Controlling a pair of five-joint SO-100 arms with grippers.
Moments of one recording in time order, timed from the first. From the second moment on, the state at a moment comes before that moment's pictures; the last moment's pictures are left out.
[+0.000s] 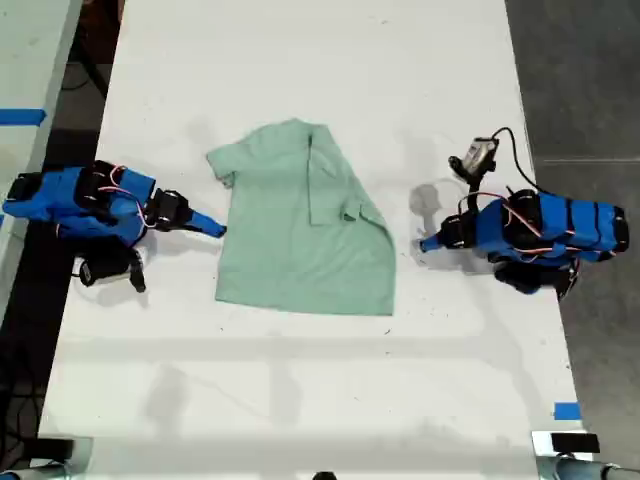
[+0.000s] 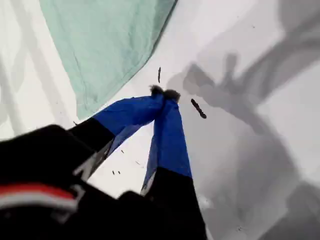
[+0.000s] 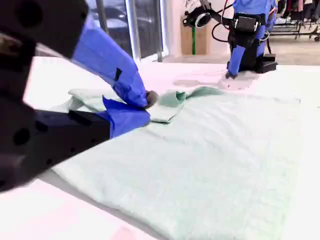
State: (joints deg) arm 0 -2.2 206.1 182.6 50.7 7.6; arm 1 8.2 200.6 174.5 75.3 -17.7
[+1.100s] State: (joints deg) arm 0 -53.5 118.3 138.5 52.9 41.0; arm 1 11.2 200.6 175.0 75.1 -11.3
